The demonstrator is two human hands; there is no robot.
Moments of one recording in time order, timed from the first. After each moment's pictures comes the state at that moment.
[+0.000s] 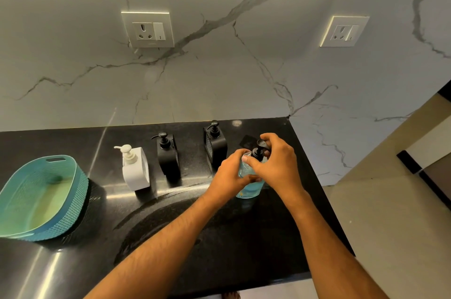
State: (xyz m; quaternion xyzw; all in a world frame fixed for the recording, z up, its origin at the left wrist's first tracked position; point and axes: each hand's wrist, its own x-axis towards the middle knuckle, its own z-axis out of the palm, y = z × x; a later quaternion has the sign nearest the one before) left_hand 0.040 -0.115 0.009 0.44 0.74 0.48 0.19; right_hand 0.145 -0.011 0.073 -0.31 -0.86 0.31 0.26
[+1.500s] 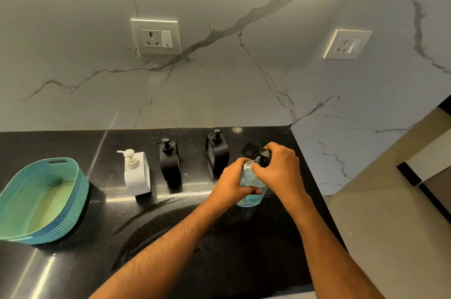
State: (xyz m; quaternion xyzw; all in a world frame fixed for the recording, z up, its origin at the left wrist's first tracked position) left_hand 0.038 -0.113 0.012 0.42 0.75 0.46 0.23; right_hand 0.137 -0.010 0.088 -0.33 -0.89 0.23 0.21
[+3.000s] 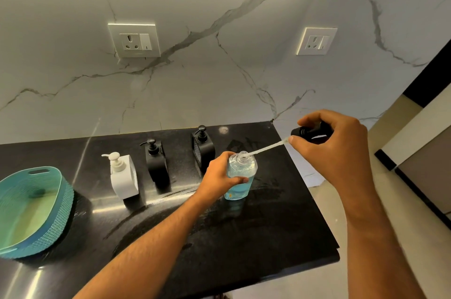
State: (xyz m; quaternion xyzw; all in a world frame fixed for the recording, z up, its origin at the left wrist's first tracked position) left_hand 0.034 -0.110 0.002 0.42 0.76 0.45 0.21; right_hand 0.239 -0.024 0.216 -0.31 -0.84 0.21 0.38
